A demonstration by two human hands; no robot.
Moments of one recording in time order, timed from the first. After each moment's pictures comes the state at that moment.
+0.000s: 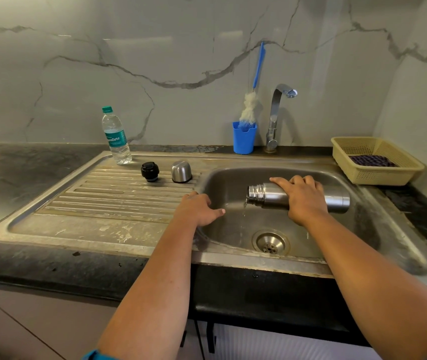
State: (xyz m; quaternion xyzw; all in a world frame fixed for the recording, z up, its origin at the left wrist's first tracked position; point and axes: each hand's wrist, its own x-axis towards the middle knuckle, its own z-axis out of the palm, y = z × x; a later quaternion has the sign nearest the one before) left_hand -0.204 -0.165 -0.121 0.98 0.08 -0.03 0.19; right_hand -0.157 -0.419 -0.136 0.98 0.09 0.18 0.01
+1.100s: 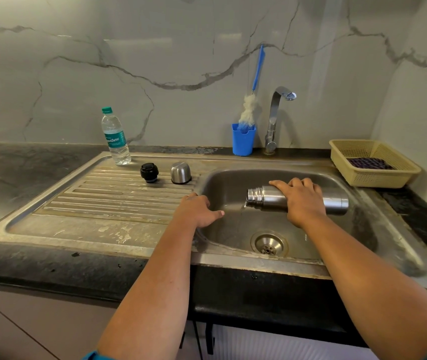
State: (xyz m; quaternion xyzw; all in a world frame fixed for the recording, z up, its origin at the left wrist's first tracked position) left_hand -0.205 -0.166 -0.121 0.98 0.08 -0.03 0.19; right_hand -0.158 -0.417 -0.138 0.98 0.08 0.18 0.01
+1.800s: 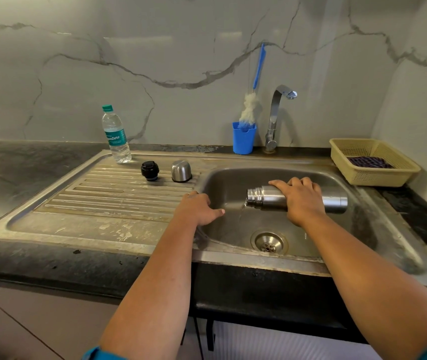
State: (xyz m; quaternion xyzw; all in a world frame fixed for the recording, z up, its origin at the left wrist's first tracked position) left_hand -0.207 -0.167 -0.119 0.98 0.08 -0.03 0.18; right_hand -0.163 -0.415 -0.134 0.98 0.08 0.17 0.02
